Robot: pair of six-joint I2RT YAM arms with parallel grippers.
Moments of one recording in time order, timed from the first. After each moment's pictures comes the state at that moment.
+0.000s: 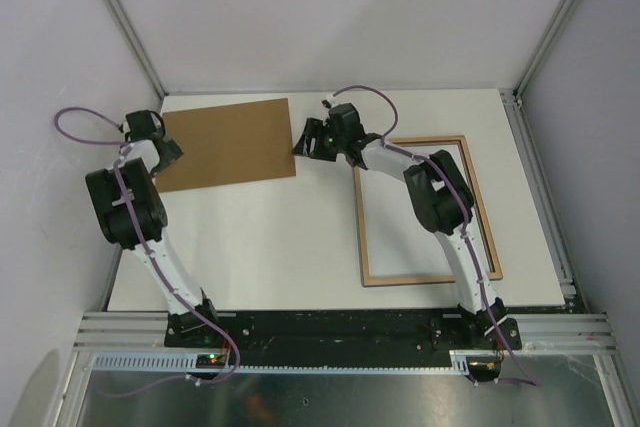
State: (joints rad) left arm 0.36 1.98 1.37 -0.27 -0.19 -0.37; right arm 0.59 2.34 1.77 0.03 -0.32 0.67
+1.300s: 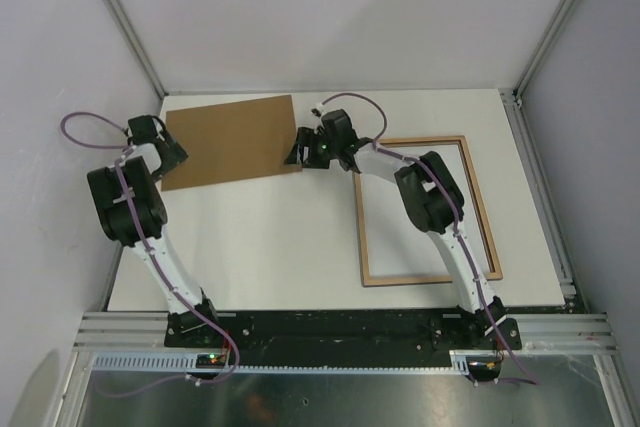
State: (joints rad) left arm 0.37 2.03 1.35 -0.21 -0.09 -0.37; right arm 0.61 2.42 1.83 0.02 -0.41 0.65
